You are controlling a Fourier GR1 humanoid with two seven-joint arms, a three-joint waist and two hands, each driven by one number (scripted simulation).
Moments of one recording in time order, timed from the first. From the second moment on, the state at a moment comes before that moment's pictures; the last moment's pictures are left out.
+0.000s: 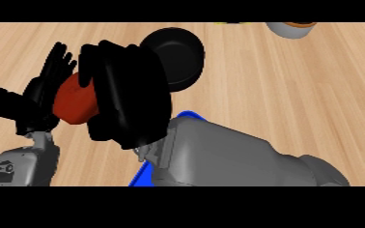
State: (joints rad) left arm -0.22 0.20 0.09 -1.64 0.08 0.12 0.24; right arm -1.10 0.00 0.71 -1.46 0.64 -0.37 0.97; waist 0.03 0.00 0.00
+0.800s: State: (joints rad) left arm -0.24 0.20 0.11 -1.61 0.07 0.11 0.23; right arm -1.24 -0.02 0.67 -0.82 0.67 -0.55 0.70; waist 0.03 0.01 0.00
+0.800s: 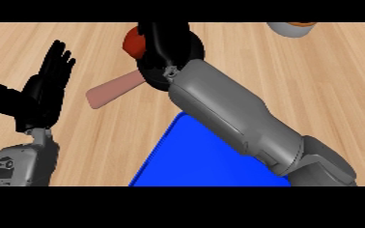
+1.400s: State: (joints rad) left arm -0.29 0.19 0.09 -1.61 0.07 0.11 0.25; right arm -1.23 0.00 0.54 -0.51 0.47 -0.58 0.43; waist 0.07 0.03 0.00
